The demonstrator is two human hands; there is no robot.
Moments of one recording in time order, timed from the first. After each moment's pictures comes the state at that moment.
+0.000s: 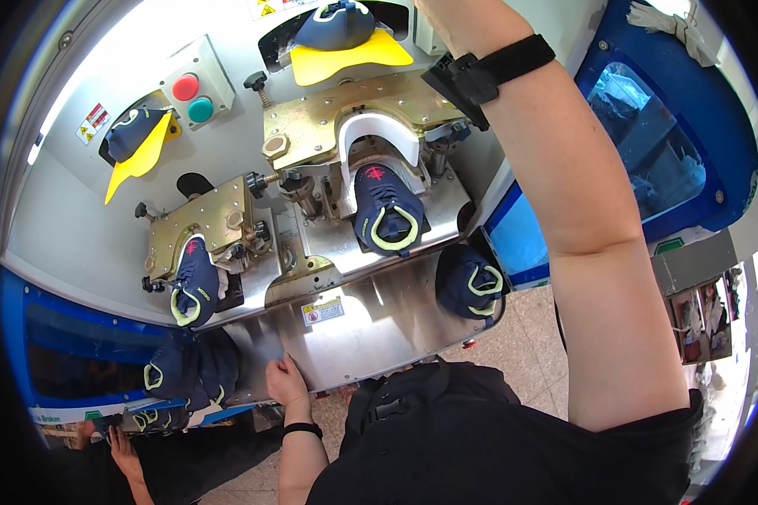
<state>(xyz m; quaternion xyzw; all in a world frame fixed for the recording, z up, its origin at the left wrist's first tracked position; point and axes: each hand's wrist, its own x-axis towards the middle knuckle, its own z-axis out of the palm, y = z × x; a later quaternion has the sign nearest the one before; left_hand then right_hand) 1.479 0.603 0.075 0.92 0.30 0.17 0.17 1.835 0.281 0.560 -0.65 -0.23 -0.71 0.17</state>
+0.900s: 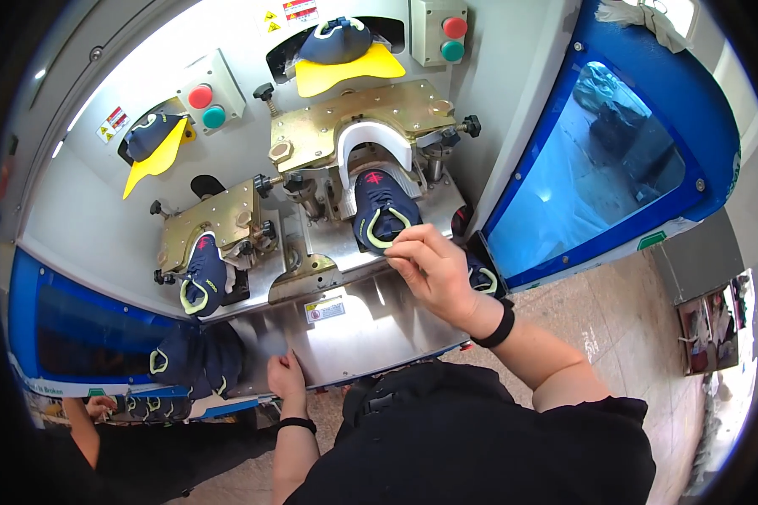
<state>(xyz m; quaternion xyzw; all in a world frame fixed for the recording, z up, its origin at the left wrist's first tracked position) 1.477 0.610 0.072 0.93 0.28 0.17 0.18 1.594 0.262 0.302 -0.79 -0.29 -0.34 0.42</state>
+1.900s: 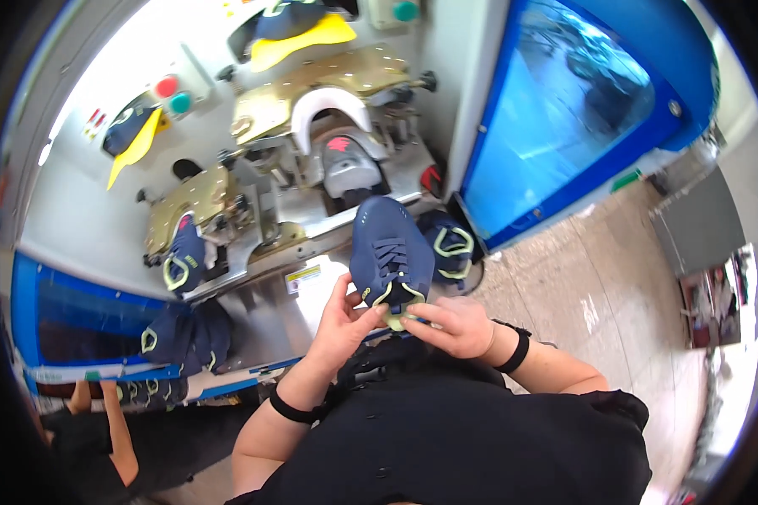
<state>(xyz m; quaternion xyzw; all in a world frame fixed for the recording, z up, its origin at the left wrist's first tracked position) 1.493 0.417 0.269 0.56 -0.02 -0.20 0.80 1.472 0.192 0.265 -0.82 -0.44 -0.30 0.23</state>
